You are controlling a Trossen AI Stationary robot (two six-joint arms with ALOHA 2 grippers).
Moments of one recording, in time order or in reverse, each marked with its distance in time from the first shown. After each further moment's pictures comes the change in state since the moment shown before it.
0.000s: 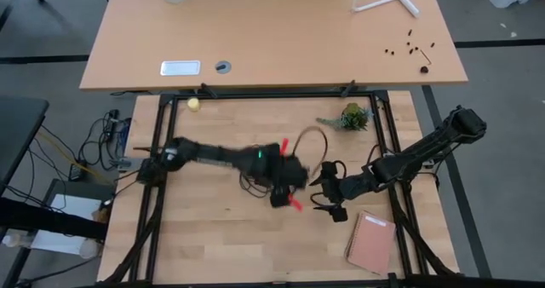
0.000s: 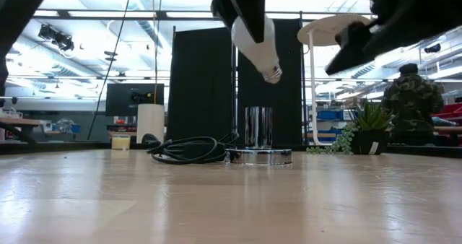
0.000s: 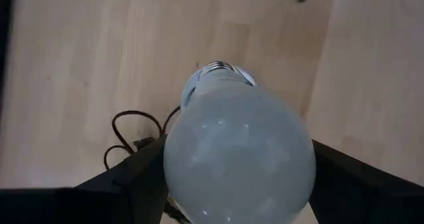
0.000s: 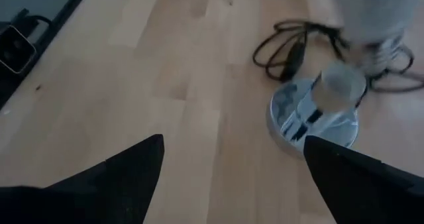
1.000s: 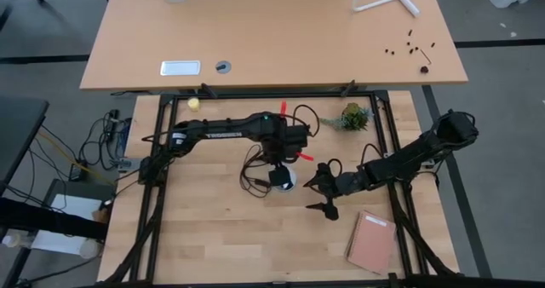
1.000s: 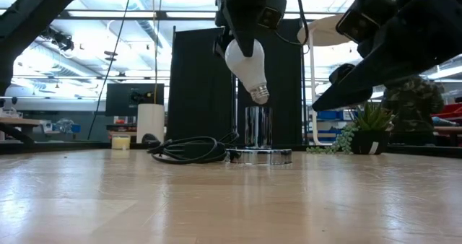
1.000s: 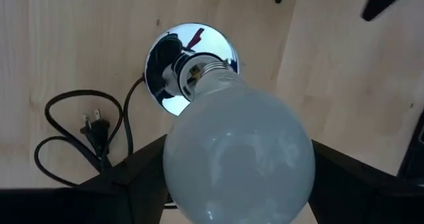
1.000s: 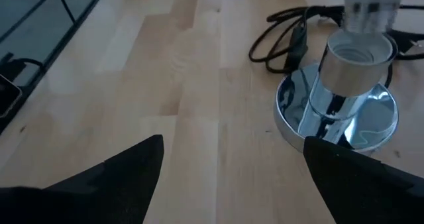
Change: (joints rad) left arm 0.229 0.032 -0.005 -0.054 0.455 0.169; right arm -0.086 0.160 -0.185 0.504 -0.072 0.101
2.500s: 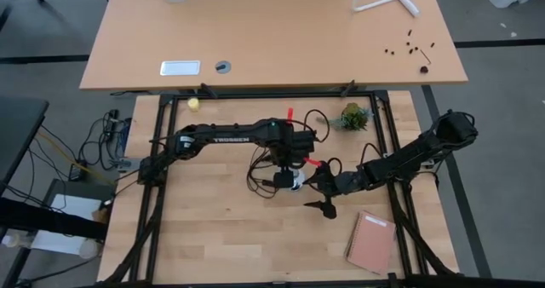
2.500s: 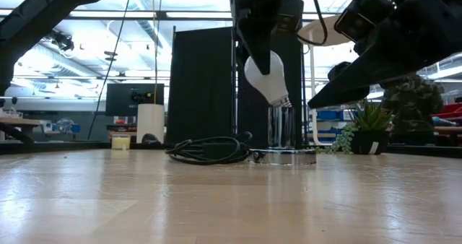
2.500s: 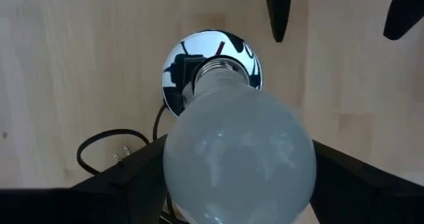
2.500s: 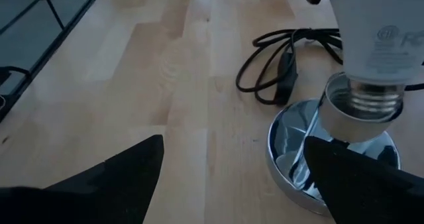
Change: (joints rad) left arm -0.025 0.081 0.055 0.087 -0.089 0.186; right arm -0.009 0.003 0.000 0.015 0.043 -0.016
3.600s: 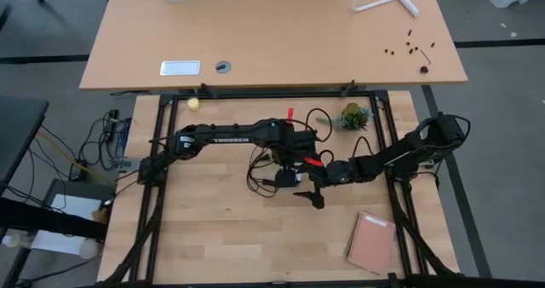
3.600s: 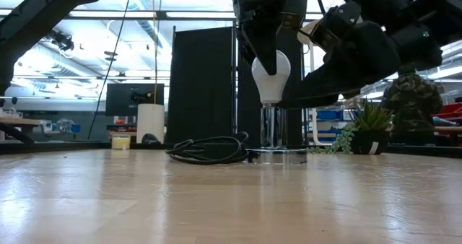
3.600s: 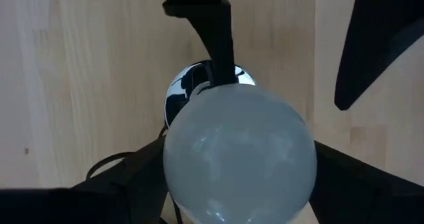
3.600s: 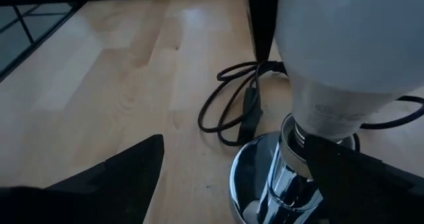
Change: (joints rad) left arm -0.002 -0.002 0.000 0.046 -0.035 0.022; right arm -0.151 0.144 0.017 0.221 -0.070 -0.126
